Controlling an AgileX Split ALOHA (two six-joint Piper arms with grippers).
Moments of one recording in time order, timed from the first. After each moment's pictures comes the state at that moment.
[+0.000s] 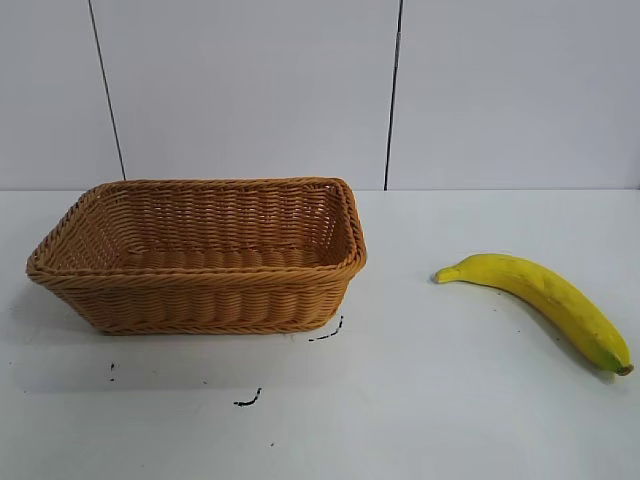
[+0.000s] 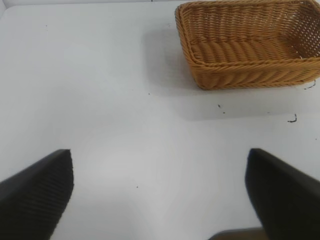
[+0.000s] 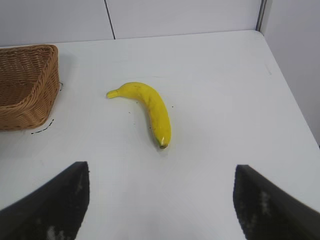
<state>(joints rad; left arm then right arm) -0.02 0.00 -0.50 -0.07 1.07 0.06 -0.03 0.01 -0.50 0.02 1.03 0.02</state>
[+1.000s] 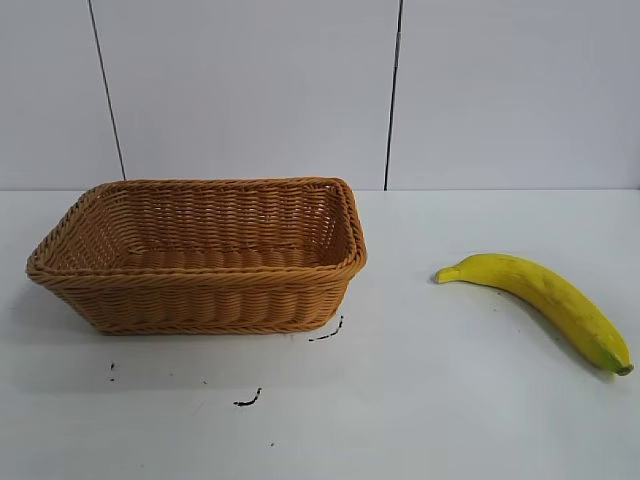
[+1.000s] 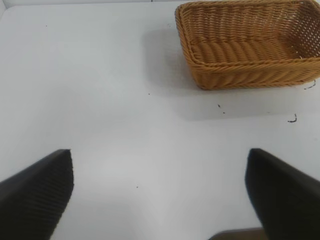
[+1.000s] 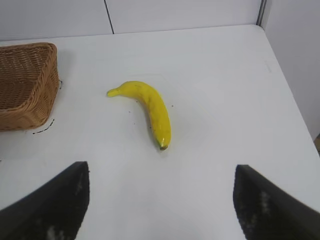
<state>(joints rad) -0.02 0.00 -0.50 -0.07 1.07 0.06 -0.03 0.68 -0.88 0.01 0.98 0.00</state>
